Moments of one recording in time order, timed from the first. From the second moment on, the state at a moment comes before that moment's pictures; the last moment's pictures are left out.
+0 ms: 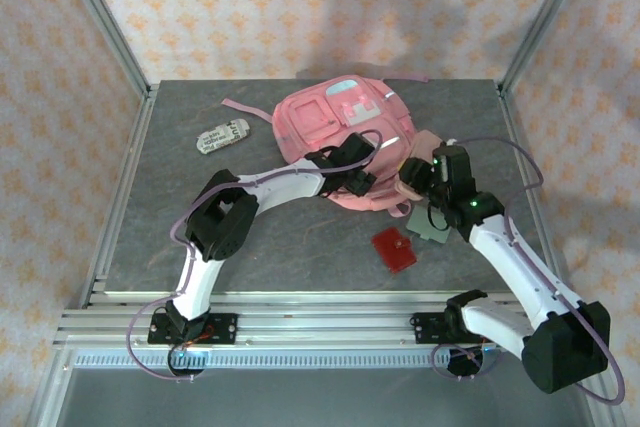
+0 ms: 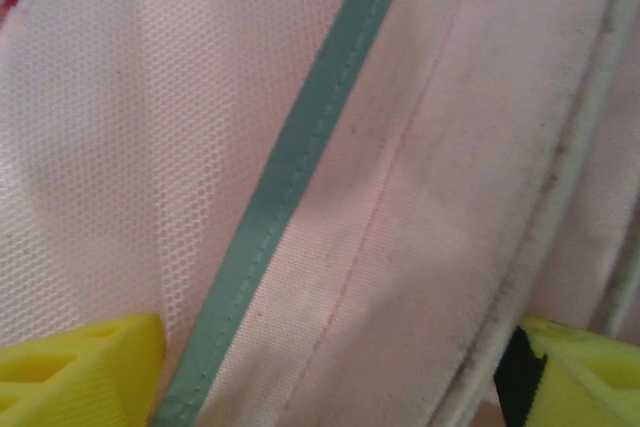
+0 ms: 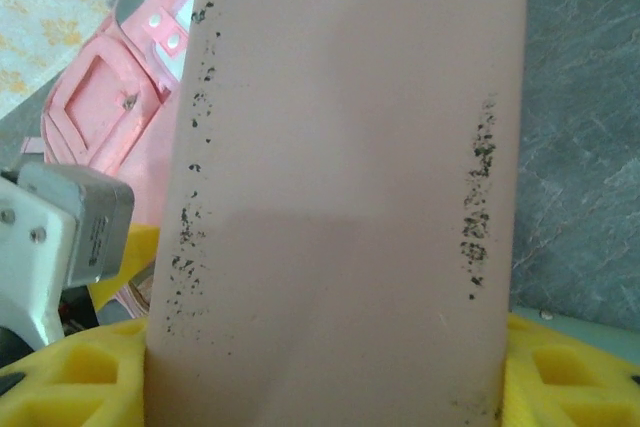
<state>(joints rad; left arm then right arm) -0.76 2.10 1.59 -0.39 -0.27 -0.05 0.30 1.03 0.78 -0.43 0.04 0.72</state>
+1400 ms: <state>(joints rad) -0.66 1.93 1.84 -0.58 -0.37 -0.02 0.47 1.69 1.15 -0.30 -0.18 0.52</state>
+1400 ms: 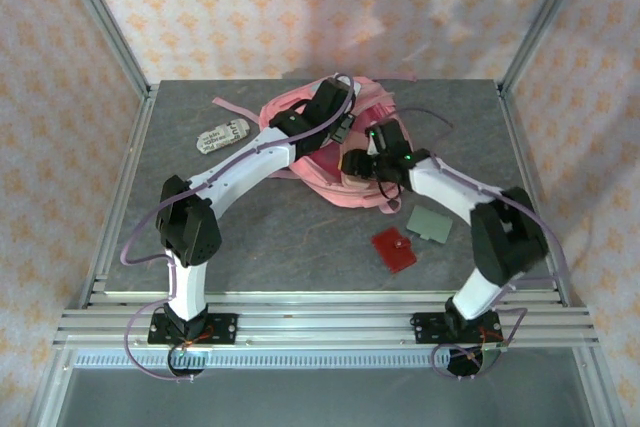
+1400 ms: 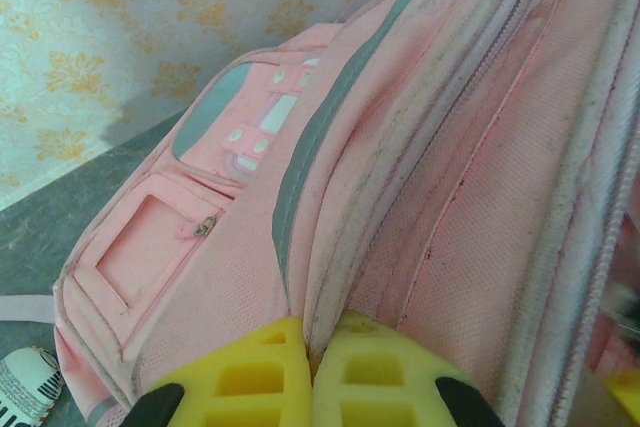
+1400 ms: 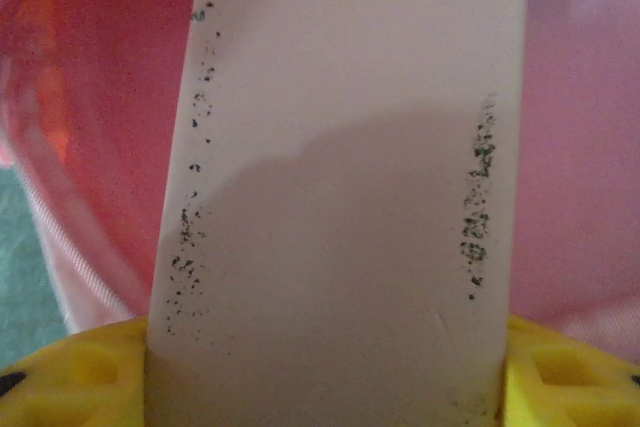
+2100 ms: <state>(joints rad) -0.66 1.88 1.76 -0.55 -0.31 -0.10 0.48 1.50 1.02 -0.27 0.02 0.57</state>
